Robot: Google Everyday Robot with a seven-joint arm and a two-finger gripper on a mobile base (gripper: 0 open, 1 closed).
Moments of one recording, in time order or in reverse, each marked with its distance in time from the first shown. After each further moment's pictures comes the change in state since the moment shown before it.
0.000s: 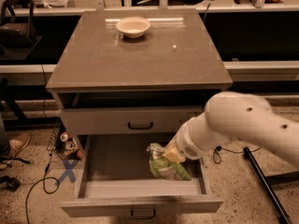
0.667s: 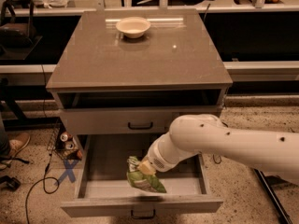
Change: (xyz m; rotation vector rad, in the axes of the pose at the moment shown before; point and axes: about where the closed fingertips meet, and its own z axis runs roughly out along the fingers) arm -0.022 0.037 0.102 -0.103 -0.015 0.127
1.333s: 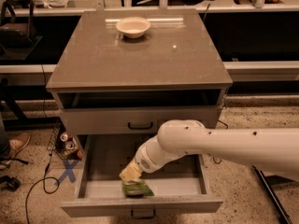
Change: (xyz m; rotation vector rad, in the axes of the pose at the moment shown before) arm -0.023 0.011 0.049 -0.067 -0.055 0.077
